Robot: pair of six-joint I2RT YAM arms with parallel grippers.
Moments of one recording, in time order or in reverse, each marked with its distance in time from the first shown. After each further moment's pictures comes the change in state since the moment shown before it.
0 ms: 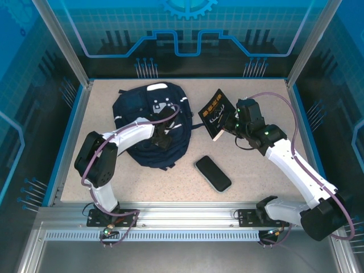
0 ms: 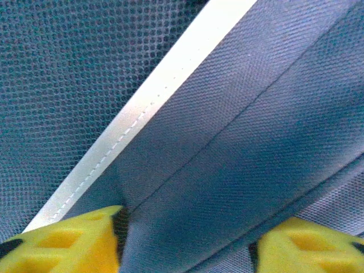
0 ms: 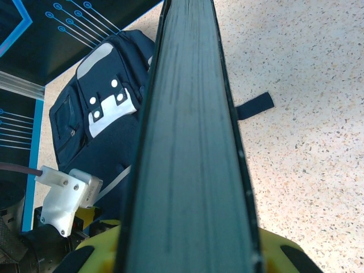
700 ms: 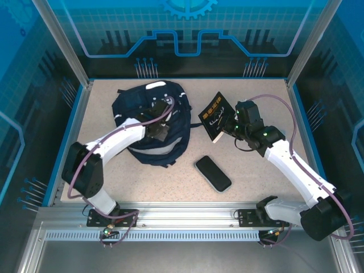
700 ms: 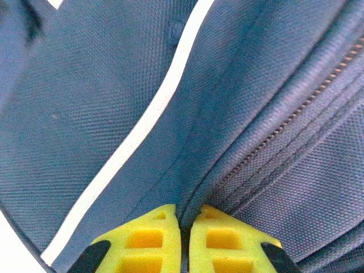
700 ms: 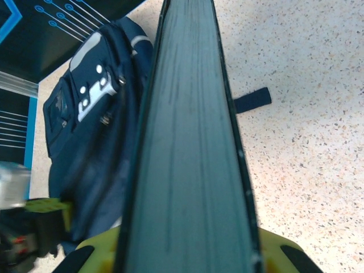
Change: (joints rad) left arm 0.002 -0.180 0.000 0.079 -0.040 0.038; right arm -0.005 -0.001 -0.044 0.021 -0.011 0.009
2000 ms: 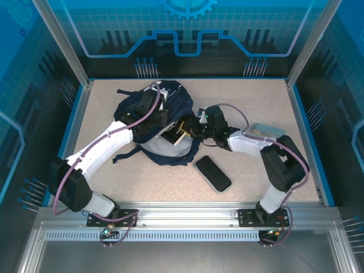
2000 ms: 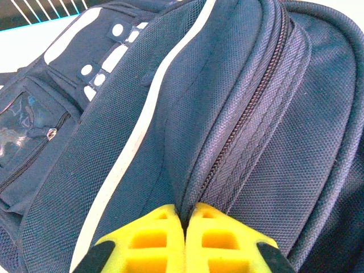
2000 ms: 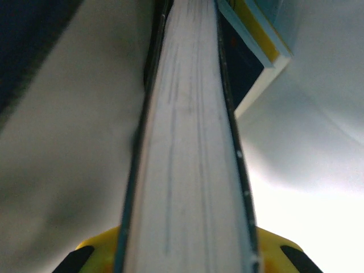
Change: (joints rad) left arm 0.009 -0.137 0.026 0.186 0.056 -0.129; right arm 0.125 0.559 -0.061 0.810 -0.460 0.363
